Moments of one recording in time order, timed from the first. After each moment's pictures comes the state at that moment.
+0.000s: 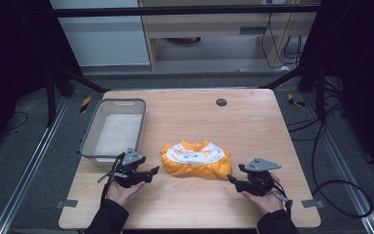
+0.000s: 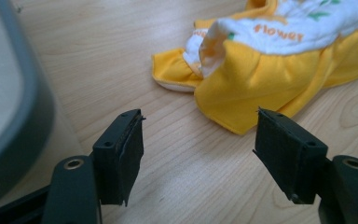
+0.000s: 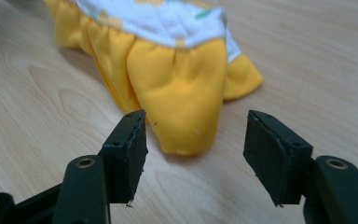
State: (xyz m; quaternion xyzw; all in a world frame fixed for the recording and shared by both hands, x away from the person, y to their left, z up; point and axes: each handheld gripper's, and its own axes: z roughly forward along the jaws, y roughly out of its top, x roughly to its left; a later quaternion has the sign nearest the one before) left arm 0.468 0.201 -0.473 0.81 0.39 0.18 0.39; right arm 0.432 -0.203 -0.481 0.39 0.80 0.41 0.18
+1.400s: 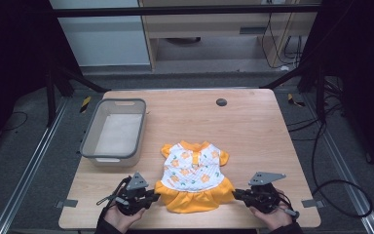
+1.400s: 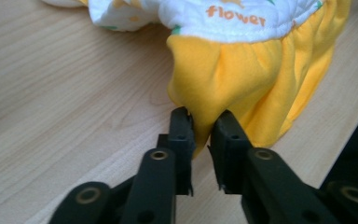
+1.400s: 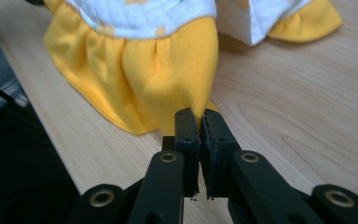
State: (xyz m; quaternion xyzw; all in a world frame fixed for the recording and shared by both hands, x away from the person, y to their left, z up) left arm 0.392 0.193 -0.463 0.85 0.37 0.09 0.37; right arm 0.392 -0.208 -0.472 0.37 0.84 0.39 0.07
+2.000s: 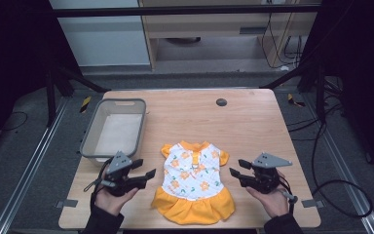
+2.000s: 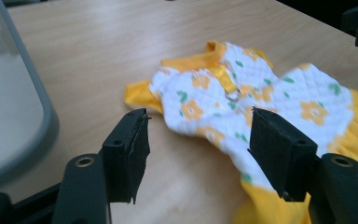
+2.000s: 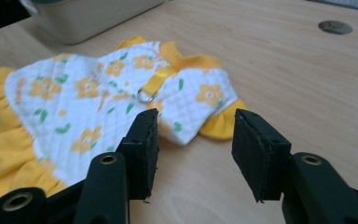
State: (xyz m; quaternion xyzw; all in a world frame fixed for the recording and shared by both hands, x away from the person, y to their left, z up) left arm 0.437 0.206 -0.414 0.79 0.38 0.18 0.45; right arm 0.431 -0.207 -0.442 0.38 0.78 0.47 0.18
